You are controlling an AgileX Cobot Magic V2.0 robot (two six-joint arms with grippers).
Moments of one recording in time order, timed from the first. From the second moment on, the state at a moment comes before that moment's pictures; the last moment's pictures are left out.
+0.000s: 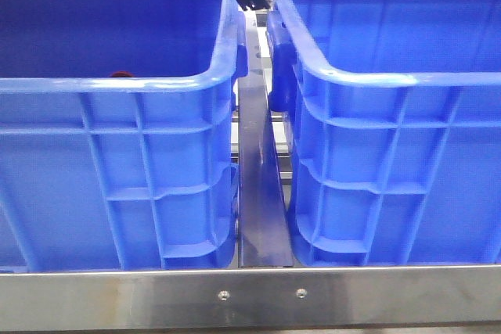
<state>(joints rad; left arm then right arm) -0.69 1.47 -1.33 -0.42 0.77 0.40 -0.03 0.94 -0.91 0.43 0.76 -0.03</state>
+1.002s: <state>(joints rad) -0.69 1.47 -1.33 -0.42 0.77 0.40 0.19 1.40 -1.10 1.27 0.90 -0.47</state>
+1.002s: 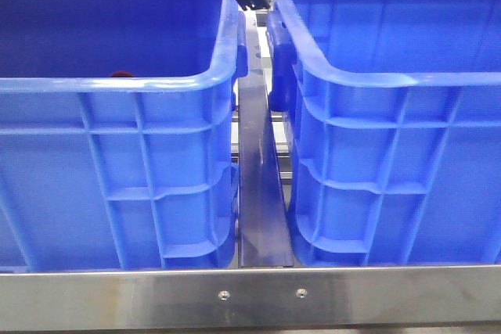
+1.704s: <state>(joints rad) -0.69 1.47 -1.33 -0.42 0.77 0.40 0.19 1.41 -1.10 1.25 0.91 -0.50</state>
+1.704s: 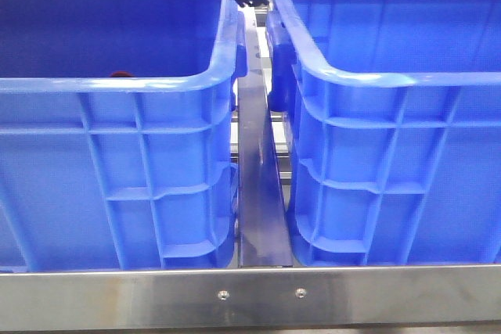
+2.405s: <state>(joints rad) -0.69 1.47 -1.33 -0.42 0.77 0.40 0.00 1.25 -0.97 1.28 0.52 -1.00</state>
